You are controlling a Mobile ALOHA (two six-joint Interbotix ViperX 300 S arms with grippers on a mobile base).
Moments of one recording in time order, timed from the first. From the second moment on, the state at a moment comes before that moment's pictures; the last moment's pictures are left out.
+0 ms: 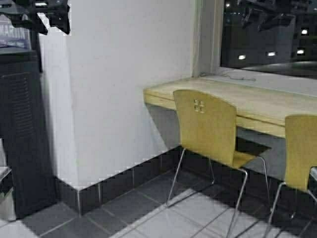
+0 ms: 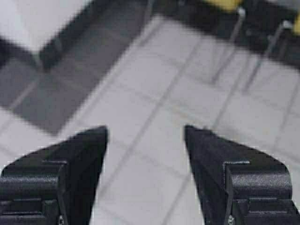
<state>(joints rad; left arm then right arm) -0.29 -0.54 0.99 -0.29 0.02 0.25 0.23 -0.34 0.87 0.09 -0.05 0.04</state>
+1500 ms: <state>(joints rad) -0.29 -0.34 0.97 -0.29 0.07 0.21 0.23 -0.28 0.84 0.03 0.03 0.06</state>
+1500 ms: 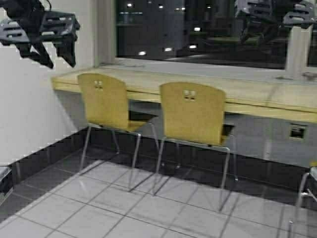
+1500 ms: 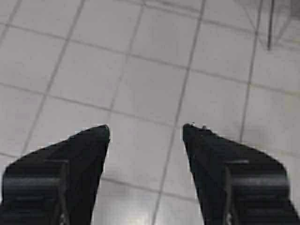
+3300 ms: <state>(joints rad) -0.32 -0.32 0.93 -0.29 0.15 0.19 0.28 -0.27 0.83 0.02 0.08 0.10</state>
